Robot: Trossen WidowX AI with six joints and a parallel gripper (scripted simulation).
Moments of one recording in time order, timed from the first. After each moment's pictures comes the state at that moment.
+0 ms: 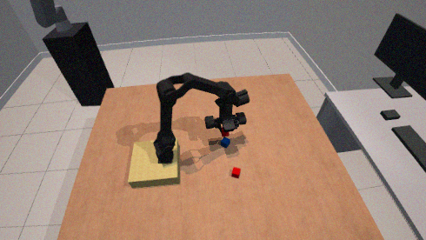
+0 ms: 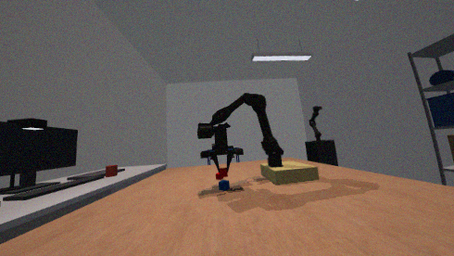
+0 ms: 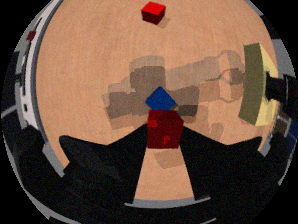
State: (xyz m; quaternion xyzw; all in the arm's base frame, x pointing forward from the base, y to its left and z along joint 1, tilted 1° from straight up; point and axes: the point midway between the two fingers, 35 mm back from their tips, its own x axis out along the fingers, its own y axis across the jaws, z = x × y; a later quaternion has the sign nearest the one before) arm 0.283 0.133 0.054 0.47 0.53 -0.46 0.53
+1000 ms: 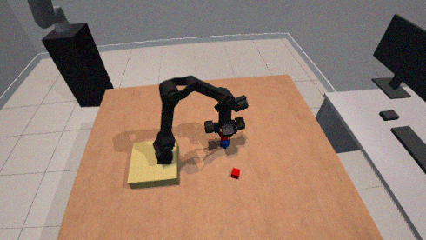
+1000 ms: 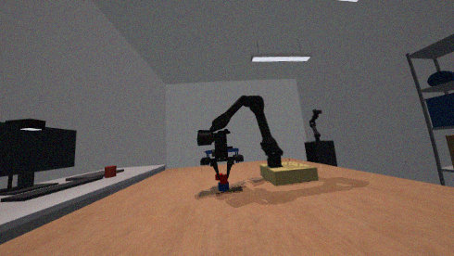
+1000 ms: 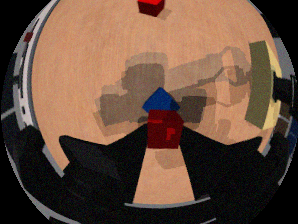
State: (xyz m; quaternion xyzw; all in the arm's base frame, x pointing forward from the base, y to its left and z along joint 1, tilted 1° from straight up) arm 0.282 0.133 0.027 0.47 0.53 -0.47 0.53
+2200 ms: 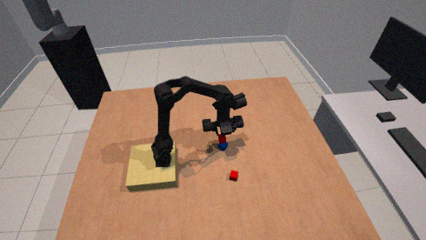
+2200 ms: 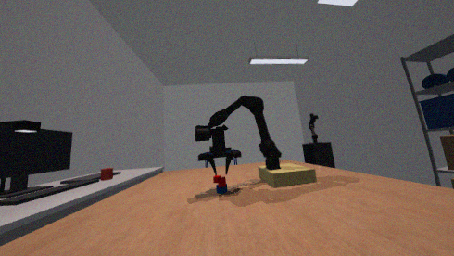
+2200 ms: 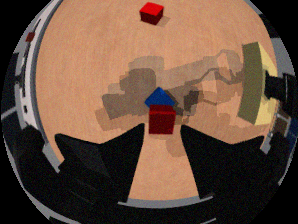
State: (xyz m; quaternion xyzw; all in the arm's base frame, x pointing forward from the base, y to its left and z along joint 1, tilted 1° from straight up) arm 0.282 0.133 0.055 0.47 0.53 -0.47 0.53
